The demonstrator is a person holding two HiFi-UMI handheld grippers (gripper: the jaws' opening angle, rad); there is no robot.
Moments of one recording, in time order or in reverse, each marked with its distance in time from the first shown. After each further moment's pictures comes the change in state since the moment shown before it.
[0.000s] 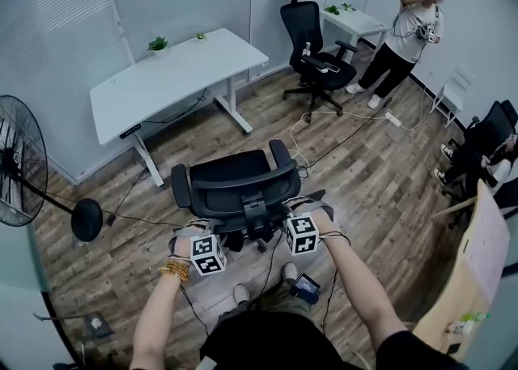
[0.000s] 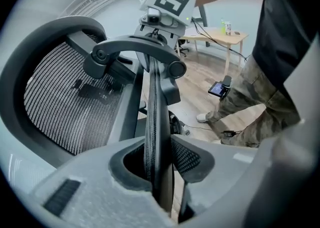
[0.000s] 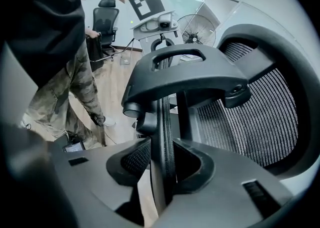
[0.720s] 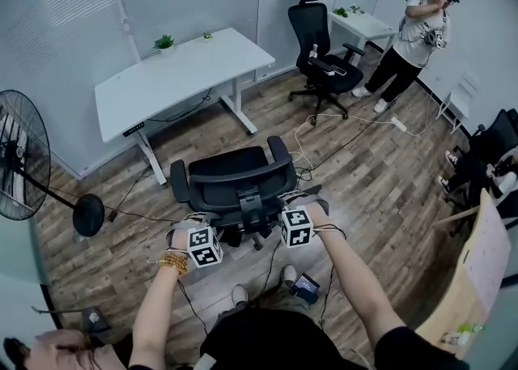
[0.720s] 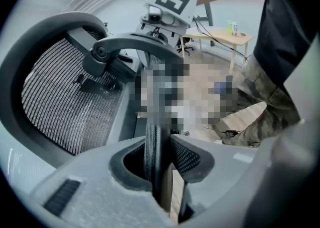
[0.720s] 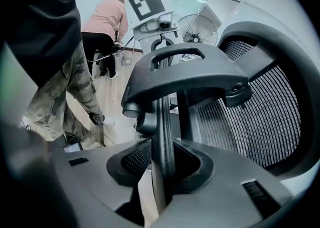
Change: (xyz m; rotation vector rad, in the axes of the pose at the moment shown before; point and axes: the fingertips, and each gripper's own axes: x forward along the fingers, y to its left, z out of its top) left arm 0.012 0.027 -0.010 -0.042 0.029 0.007; right arm 0.018 -0.030 -0.005 -0.029 -0.018 0.019
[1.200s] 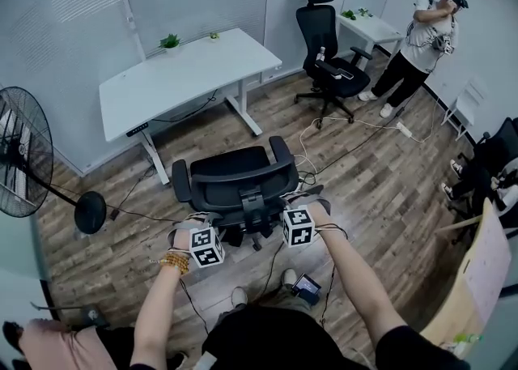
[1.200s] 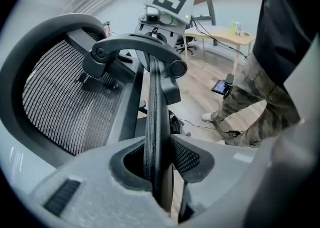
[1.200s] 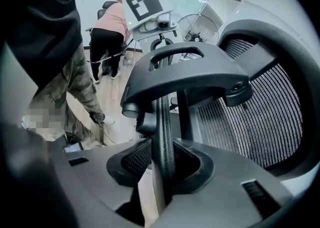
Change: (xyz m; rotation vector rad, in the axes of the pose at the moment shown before) left arm 0.008 0.023 -0.004 -0.016 0.007 0.012; right arm 0.010 -0.025 -0.005 -0.013 -0.009 0.030
